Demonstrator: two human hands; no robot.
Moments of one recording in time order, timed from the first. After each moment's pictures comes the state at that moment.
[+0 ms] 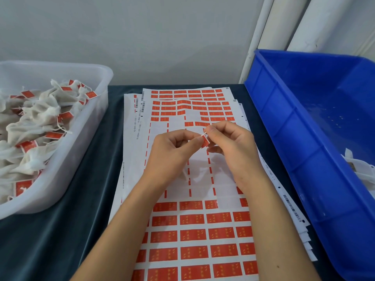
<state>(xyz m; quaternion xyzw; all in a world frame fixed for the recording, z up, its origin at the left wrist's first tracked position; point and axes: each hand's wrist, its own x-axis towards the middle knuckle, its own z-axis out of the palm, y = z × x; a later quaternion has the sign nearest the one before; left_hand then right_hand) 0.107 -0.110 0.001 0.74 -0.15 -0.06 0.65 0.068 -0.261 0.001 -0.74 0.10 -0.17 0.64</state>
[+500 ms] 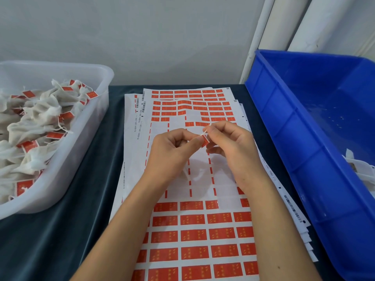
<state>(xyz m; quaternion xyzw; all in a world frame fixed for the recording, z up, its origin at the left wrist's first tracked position) 0.111 -0.109 -0.004 0.74 -0.14 -0.06 0.66 0.066 -0.262 0.003 -0.74 0.07 -0.16 0.65</state>
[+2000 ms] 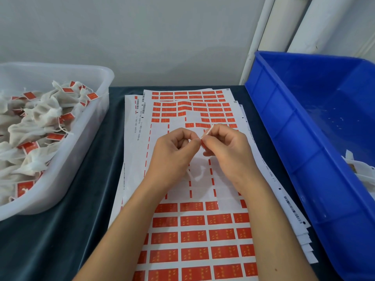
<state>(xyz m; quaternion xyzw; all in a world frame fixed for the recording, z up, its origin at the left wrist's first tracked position) 0.110 -0.110 -0.007 0.75 -0.15 -0.05 0.64 0.067 -0.255 0.001 -0.78 0.07 -0.14 0.61</state>
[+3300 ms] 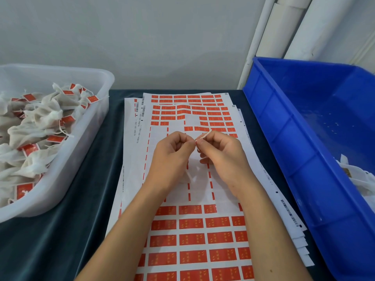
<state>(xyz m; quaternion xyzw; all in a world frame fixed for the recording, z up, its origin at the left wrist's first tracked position) 0.108 -0.113 -0.004 0.76 -0.11 -0.04 0.64 0.068 -0.251 -0.001 -0.76 0.07 -0.11 0.63</state>
